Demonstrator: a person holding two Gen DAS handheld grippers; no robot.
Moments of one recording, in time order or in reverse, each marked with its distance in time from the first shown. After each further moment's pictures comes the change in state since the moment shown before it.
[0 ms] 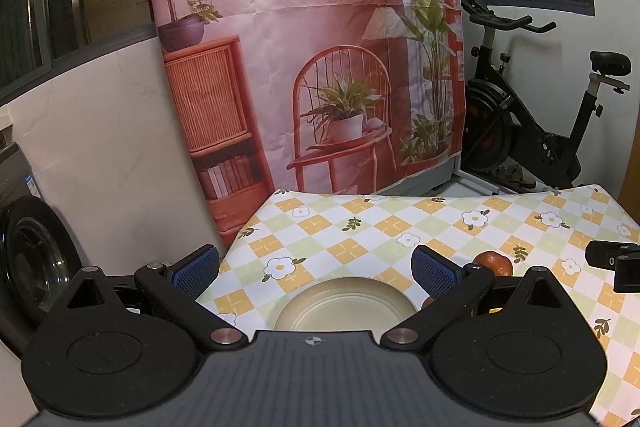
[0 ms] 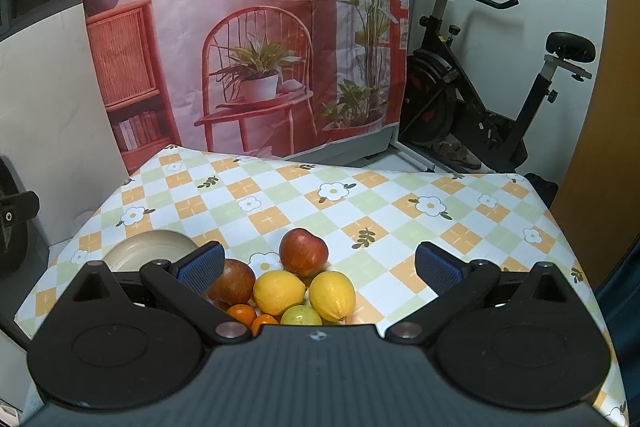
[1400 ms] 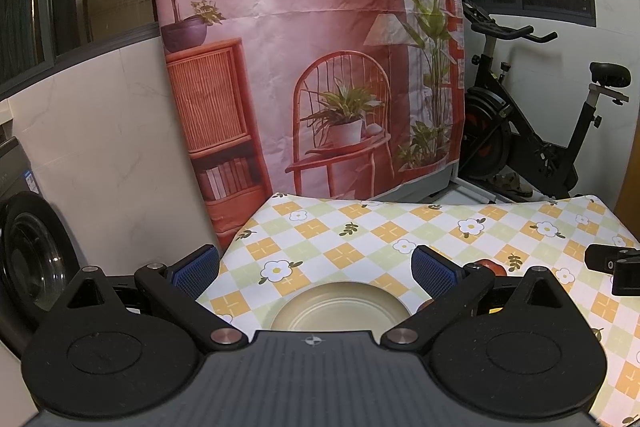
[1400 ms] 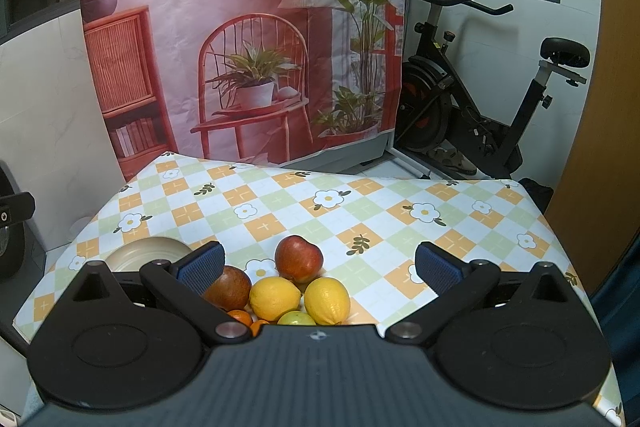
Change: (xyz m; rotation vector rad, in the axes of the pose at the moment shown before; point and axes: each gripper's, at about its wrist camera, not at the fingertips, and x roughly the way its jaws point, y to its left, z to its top) left arm -0.007 0.002 0.002 -0.024 -0.011 -0.008; right arm -0.006 -0.003 0.005 0.002 -0.018 -0.010
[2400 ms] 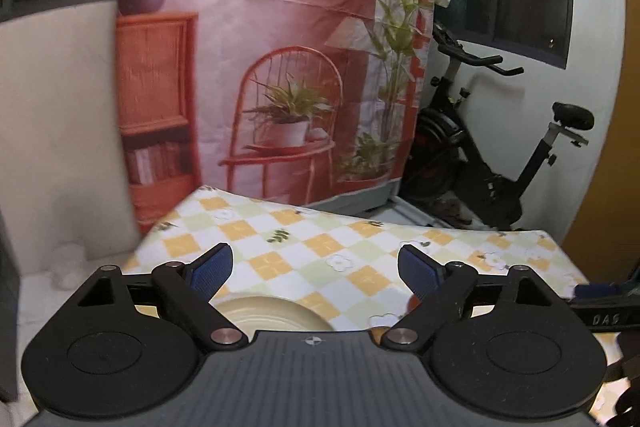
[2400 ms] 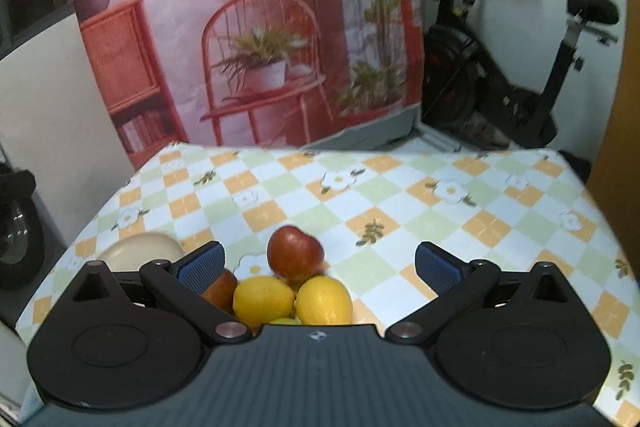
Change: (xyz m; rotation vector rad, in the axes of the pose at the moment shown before) left arm 0.062 -0.008 -0.012 -0.142 -0.023 -0.220; right arm 0.078 -0.047 -0.011 0.062 0.069 0.128
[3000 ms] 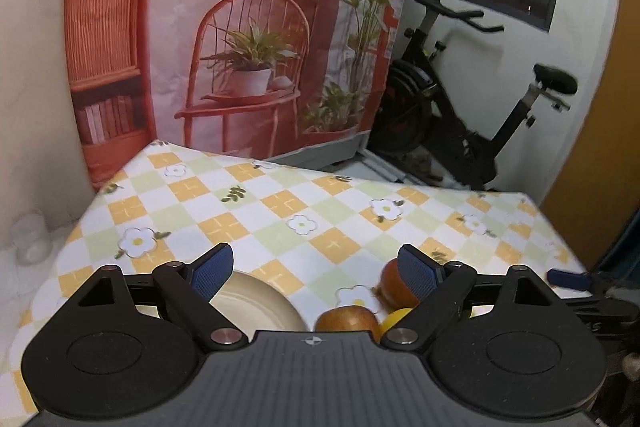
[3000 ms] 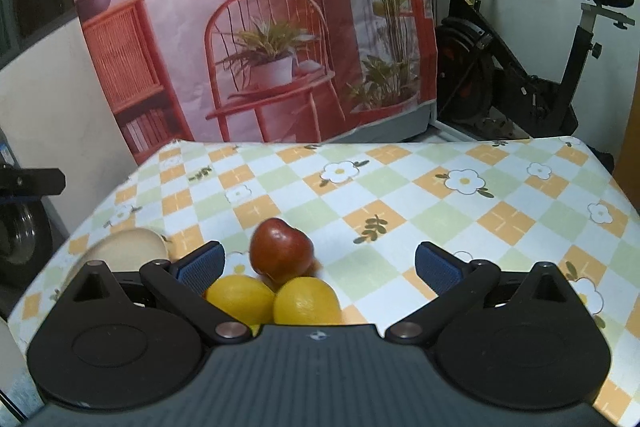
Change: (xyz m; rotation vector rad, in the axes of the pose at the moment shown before) left arm 0.070 -0.010 -0.013 0.028 0.160 -0.092; right arm 0.041 -0.031 -0.020 0.002 -0.025 0.049
